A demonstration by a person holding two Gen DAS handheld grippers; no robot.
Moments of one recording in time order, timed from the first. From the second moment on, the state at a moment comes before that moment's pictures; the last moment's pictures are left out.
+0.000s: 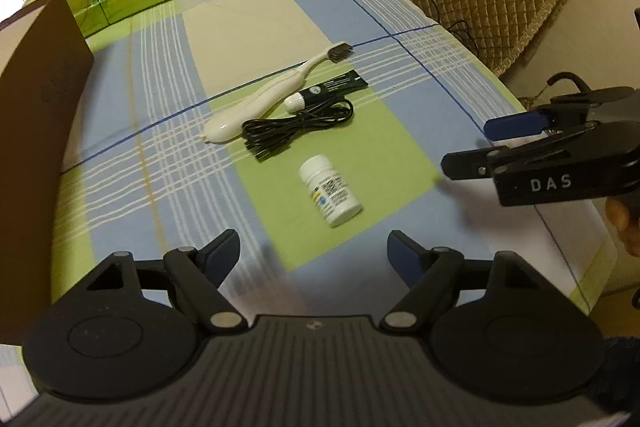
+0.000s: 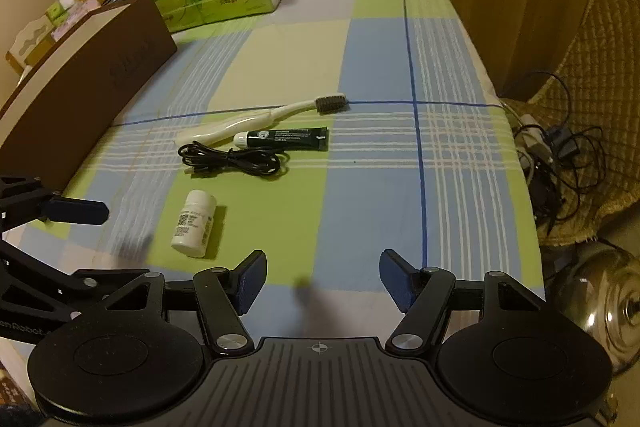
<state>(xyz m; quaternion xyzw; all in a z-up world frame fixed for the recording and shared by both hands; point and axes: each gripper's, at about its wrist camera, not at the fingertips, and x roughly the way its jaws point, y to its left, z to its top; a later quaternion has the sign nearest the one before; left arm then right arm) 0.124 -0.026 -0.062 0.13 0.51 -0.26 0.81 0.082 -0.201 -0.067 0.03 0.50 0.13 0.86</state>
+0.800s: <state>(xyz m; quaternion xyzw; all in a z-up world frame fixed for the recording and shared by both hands) 0.162 -0.058 -0.096 0.15 0.53 -0.22 0.81 0.129 -0.209 -0.082 0.04 0.50 0.19 0.85</state>
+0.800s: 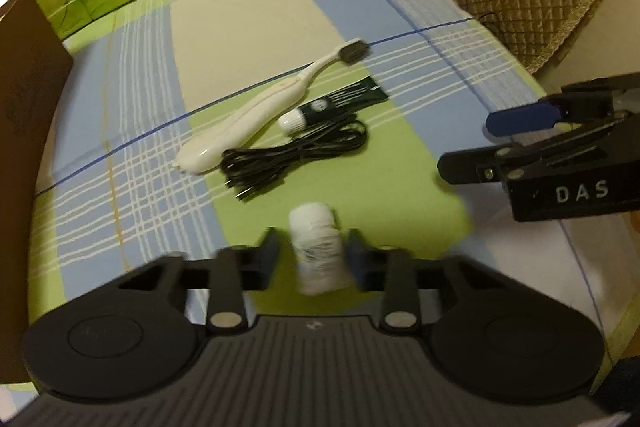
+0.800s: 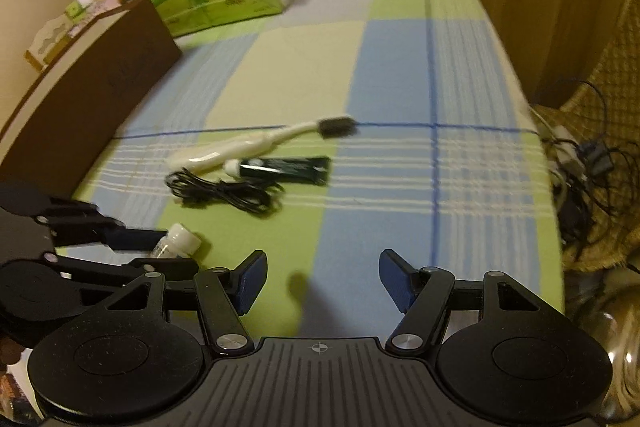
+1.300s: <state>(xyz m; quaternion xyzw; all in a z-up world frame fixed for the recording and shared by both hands) 0.172 0.029 -0.093 0.10 0.55 -0.11 0.82 0.150 -0.137 -0.096 -0.11 0.42 0.31 0.85</state>
